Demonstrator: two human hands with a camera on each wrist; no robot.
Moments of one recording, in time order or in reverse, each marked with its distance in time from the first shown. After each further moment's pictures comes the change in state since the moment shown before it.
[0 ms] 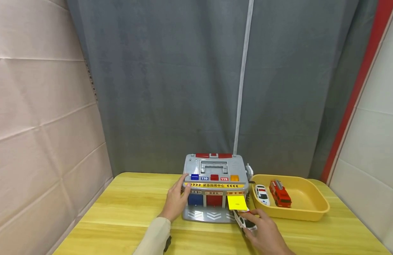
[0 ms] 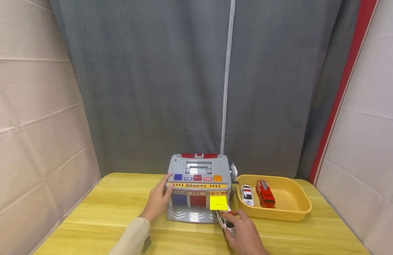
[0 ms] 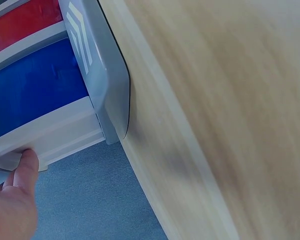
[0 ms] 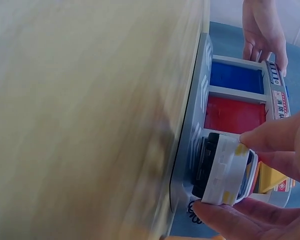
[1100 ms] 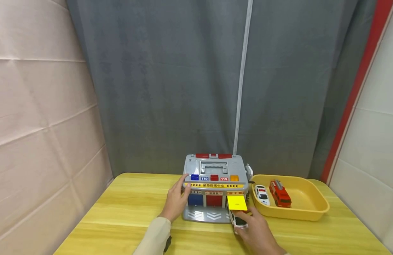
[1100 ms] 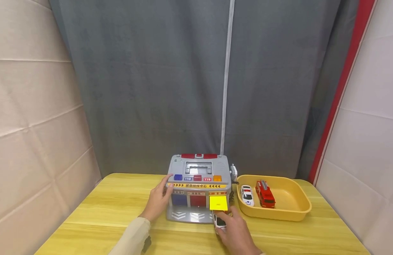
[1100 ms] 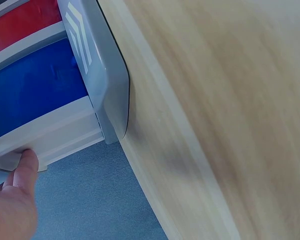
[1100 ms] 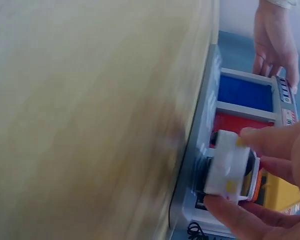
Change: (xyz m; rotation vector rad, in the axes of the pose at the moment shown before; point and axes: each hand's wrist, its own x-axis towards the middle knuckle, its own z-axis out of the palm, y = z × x) left_hand 0.000 -0.002 0.001 0.016 0.007 0.003; right_hand 0.010 -0.017 0.013 0.103 -0.060 0.043
